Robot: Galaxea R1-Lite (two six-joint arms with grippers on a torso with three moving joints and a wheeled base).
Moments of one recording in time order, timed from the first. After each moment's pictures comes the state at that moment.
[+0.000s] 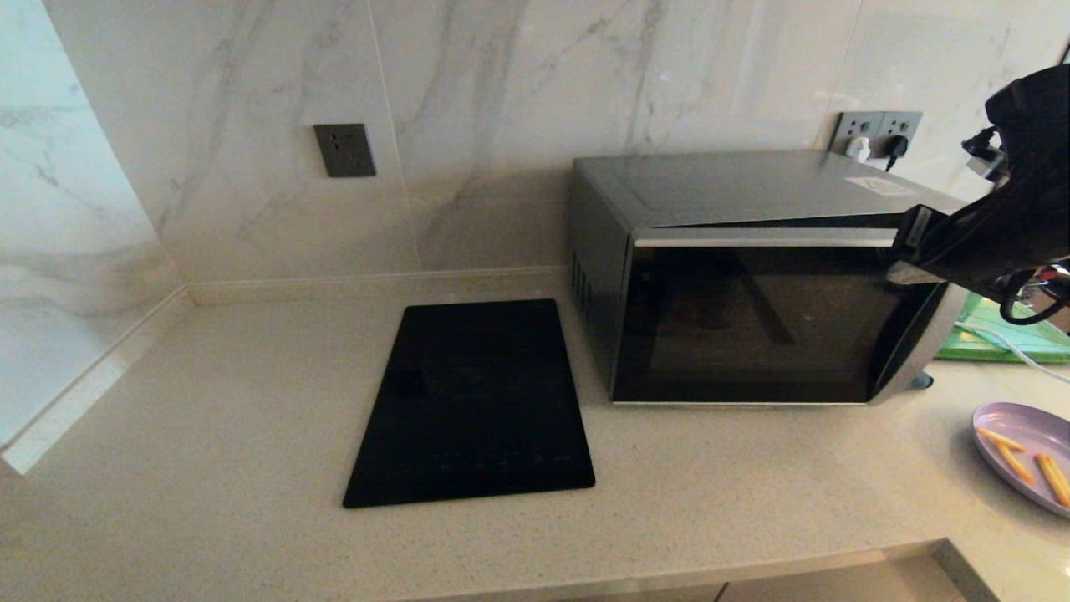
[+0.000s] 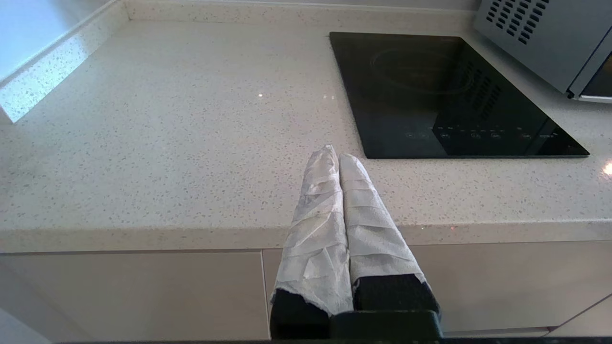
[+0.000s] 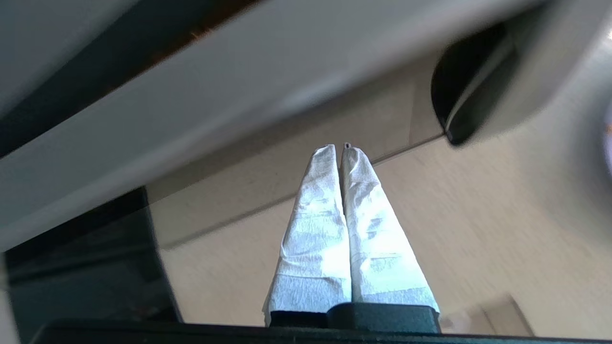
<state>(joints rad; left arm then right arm) 0.00 0.00 0.00 -0.01 0.03 -0.07 -0.03 1.81 -1.75 0.62 -0.08 0.50</state>
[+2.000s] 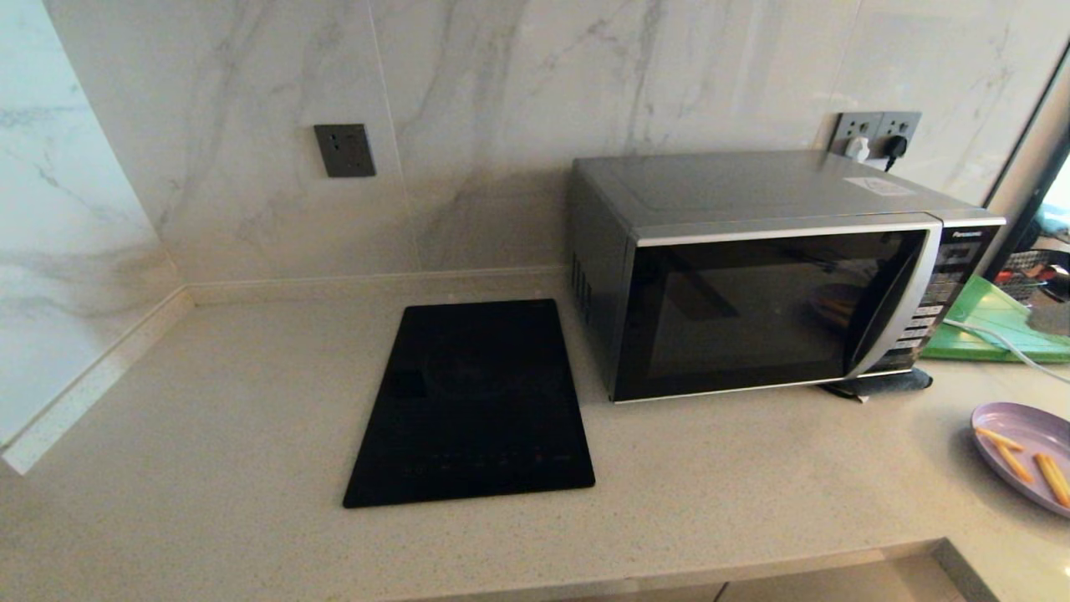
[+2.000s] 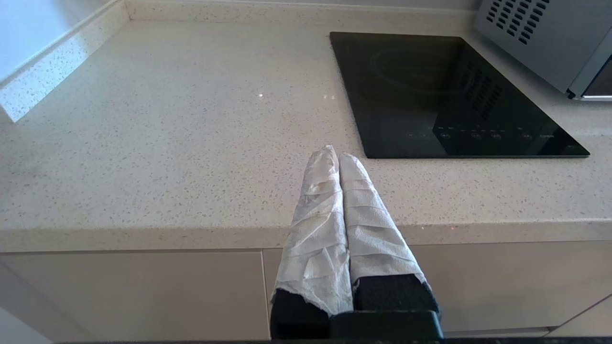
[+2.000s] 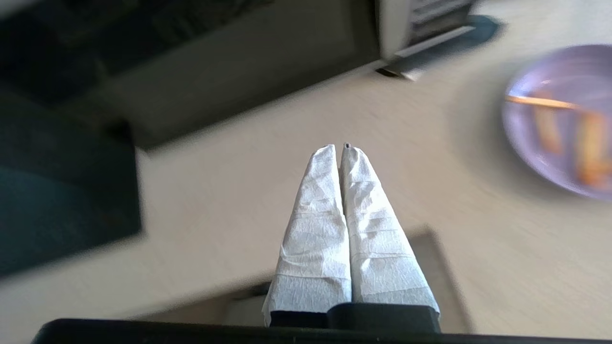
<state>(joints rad) 0.00 0.00 0.00 -0.01 0.03 -0.07 -0.04 1.21 -1.12 0.39 -0.05 0.30</state>
